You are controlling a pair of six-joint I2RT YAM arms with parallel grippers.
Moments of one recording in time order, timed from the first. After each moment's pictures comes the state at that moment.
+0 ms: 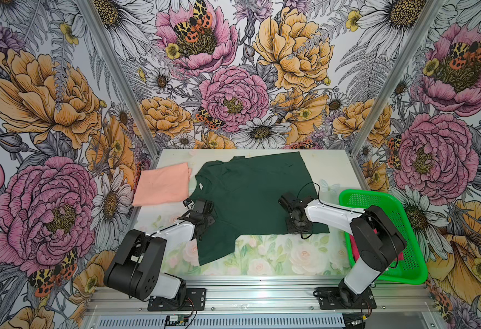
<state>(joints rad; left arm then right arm) -0.31 1.44 0.58 -0.19 -0.23 -0.89 0.57 1.70 0.99 -0.81 0.18 0.49</state>
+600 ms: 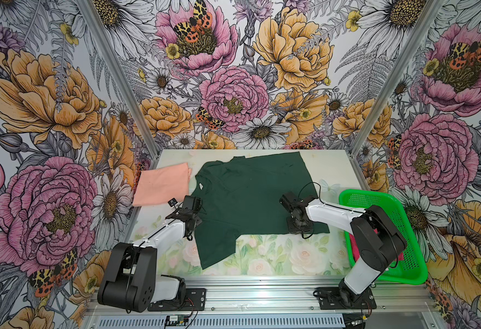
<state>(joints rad) -0.20 1.29 0.60 -0.43 -0.39 -0.82 0.56 1.70 0.98 -0.82 0.19 0.48</state>
